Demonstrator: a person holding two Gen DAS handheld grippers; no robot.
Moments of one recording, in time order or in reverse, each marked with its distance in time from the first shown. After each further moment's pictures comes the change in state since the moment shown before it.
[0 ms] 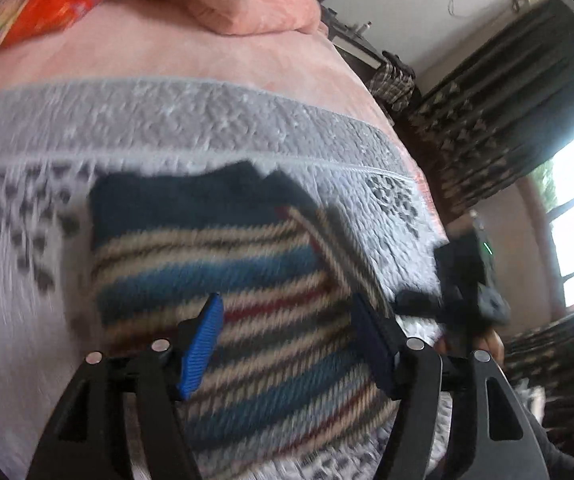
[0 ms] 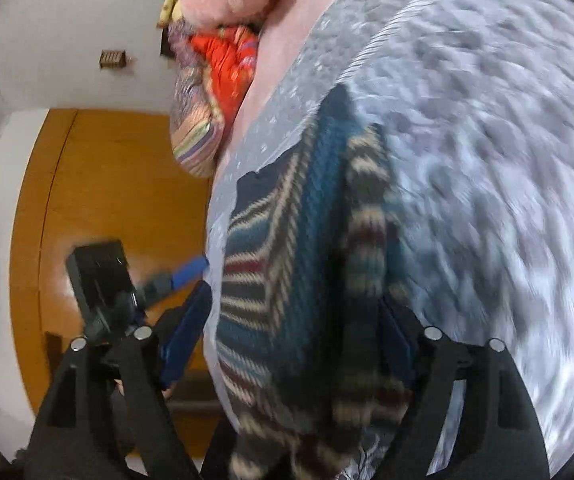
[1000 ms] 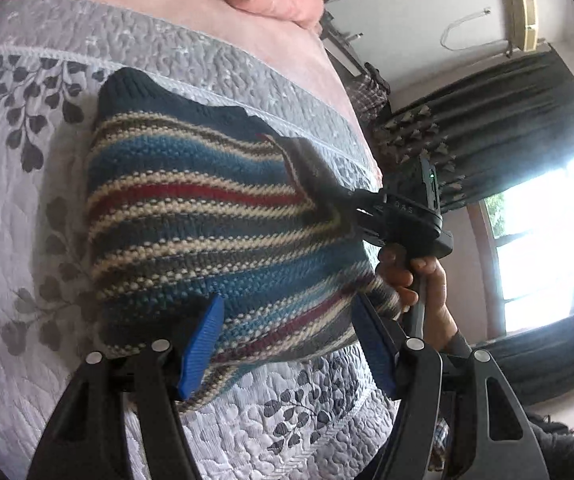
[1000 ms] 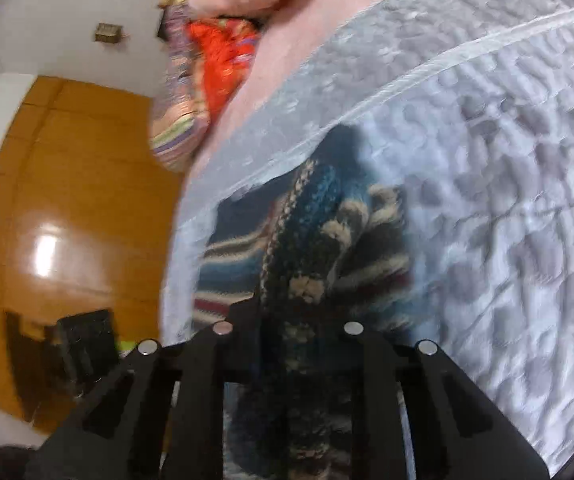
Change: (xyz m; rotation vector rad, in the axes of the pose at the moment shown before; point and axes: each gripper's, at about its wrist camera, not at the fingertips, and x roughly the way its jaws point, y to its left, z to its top) left arm -0.013 0.035 -0.060 -0.135 0.005 -0.213; right arm 0.034 0.017 0.040 -0.113 -0.040 -0.201
